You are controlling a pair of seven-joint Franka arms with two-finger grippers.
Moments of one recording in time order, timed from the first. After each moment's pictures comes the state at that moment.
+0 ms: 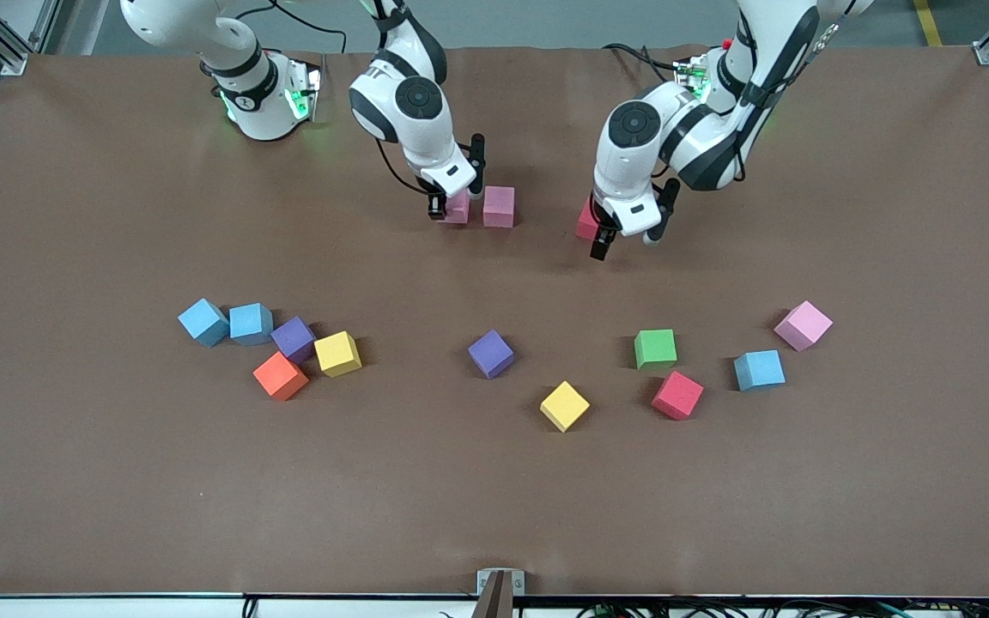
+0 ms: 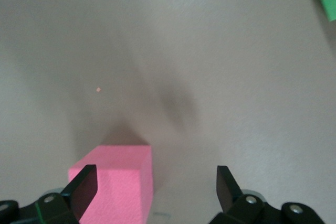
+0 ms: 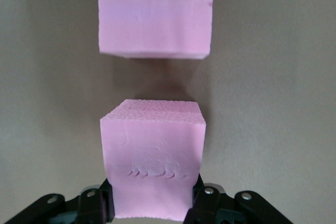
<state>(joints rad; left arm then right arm) -0.25 0.18 -0.50 -2.44 0.19 2.53 -2.07 0.95 0.28 0.04 -2.37 0.09 2.59 -0.62</state>
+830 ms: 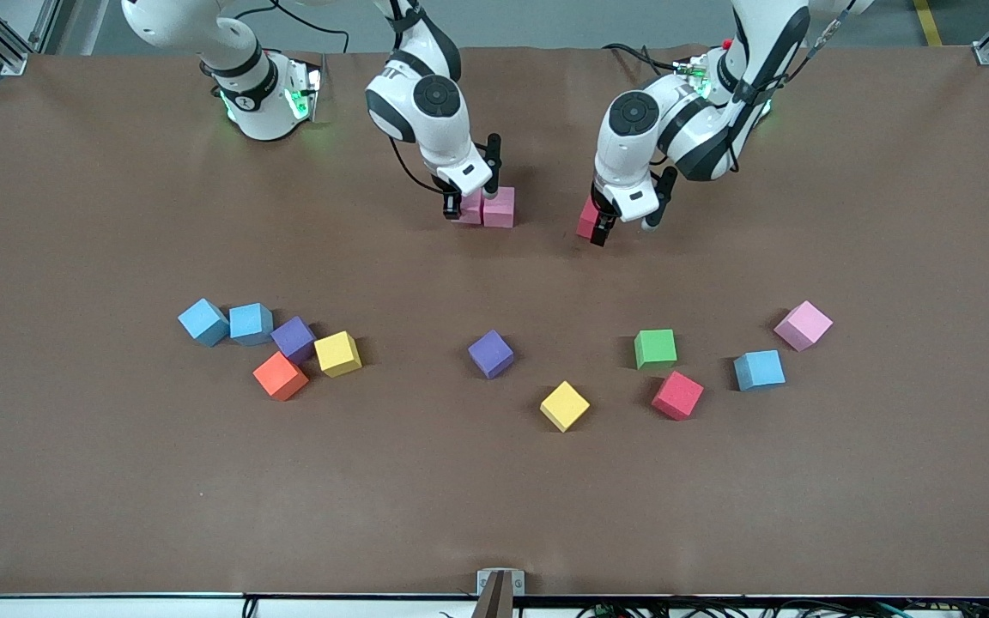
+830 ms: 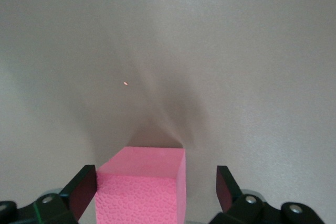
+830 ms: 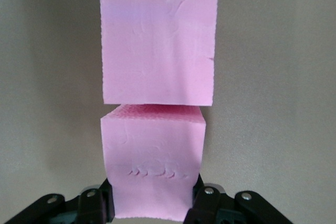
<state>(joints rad) -0.25 0.17 -0.51 -2.54 0.19 2.62 -2.09 0.99 0.32 0.03 -2.31 0.09 2.59 -0.58</state>
